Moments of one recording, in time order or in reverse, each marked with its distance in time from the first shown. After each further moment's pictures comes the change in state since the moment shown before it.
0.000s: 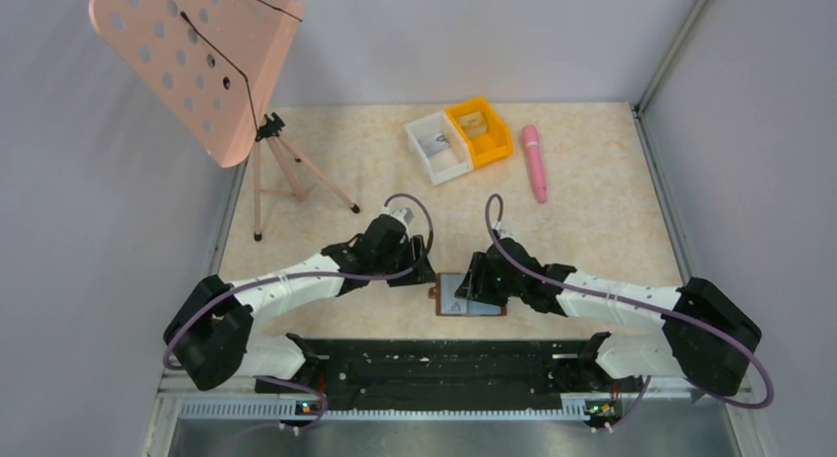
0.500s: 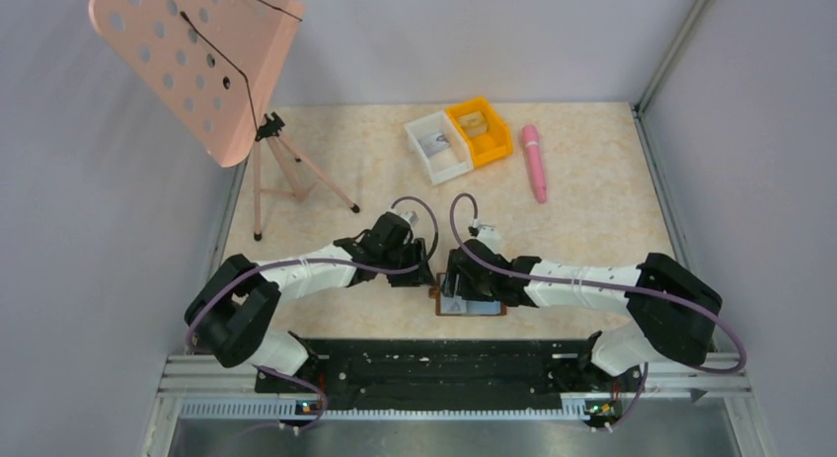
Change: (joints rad) left arm 0.042 0.147 0.049 0.002 0.052 0.081; right arm 0.143 0.231 0.208 -0.093 0.258 0.023
